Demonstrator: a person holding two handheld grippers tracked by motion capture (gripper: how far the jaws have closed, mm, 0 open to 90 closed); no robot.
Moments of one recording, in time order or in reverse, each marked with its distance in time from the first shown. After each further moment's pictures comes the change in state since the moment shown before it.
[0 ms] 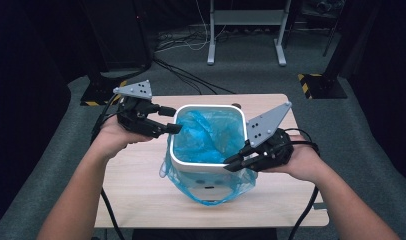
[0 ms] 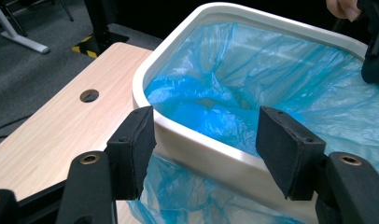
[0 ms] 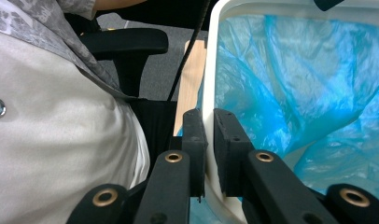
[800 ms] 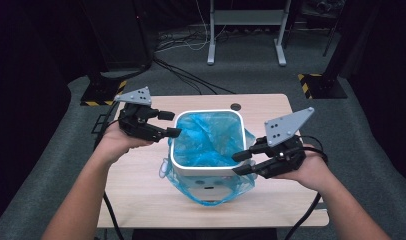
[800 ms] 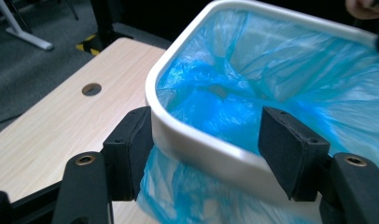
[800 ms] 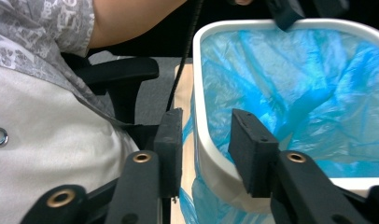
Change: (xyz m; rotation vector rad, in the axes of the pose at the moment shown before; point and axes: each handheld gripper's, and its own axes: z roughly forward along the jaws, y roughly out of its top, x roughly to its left) left arm 0.002 -0.016 -0.003 -0.036 0.033 -0.008; right arm 0.009 -0.028 -0.016 -0.155 -0.061 0.099
